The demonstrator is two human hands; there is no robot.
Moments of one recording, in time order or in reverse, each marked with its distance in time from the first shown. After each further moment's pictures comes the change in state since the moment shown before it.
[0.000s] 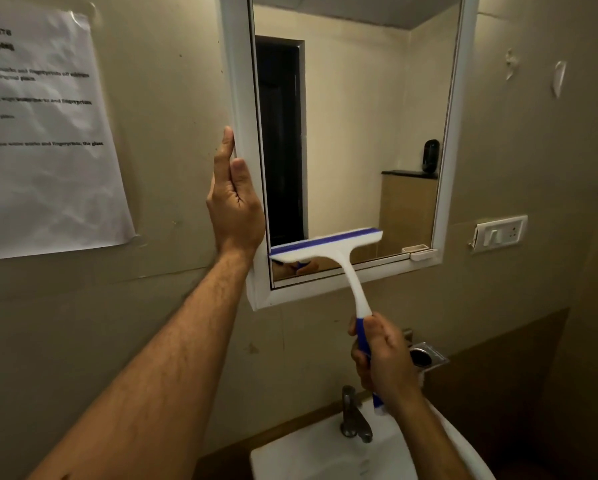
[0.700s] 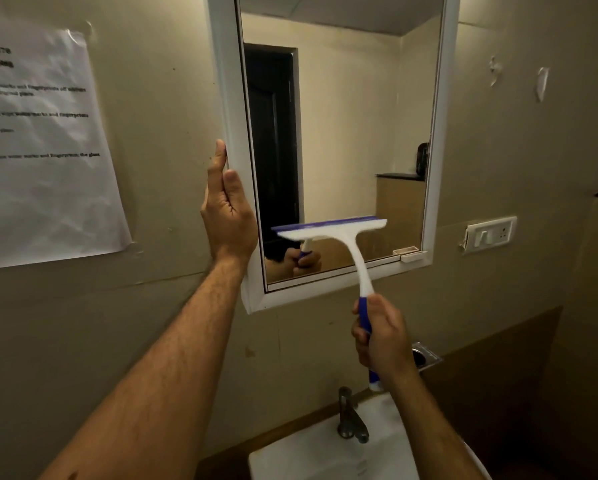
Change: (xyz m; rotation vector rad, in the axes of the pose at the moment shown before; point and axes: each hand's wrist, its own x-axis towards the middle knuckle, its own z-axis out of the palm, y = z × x) left_hand -0.005 0.005 -0.004 0.027 -0.021 -0.018; right_hand 0.015 -0.013 -0.011 0.046 0.030 -0.031
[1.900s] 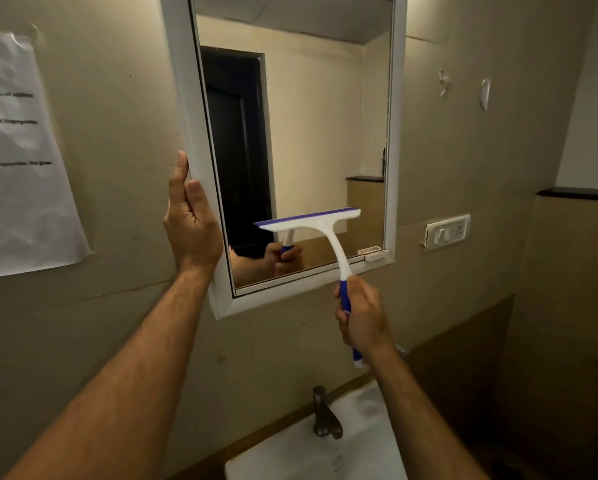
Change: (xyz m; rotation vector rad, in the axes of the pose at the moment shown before) left_hand -0.010 0.013 -0.006 -0.090 -0.011 -0.030; right_hand 0.020 -0.009 -0.021 -0.066 0.094 -0.051
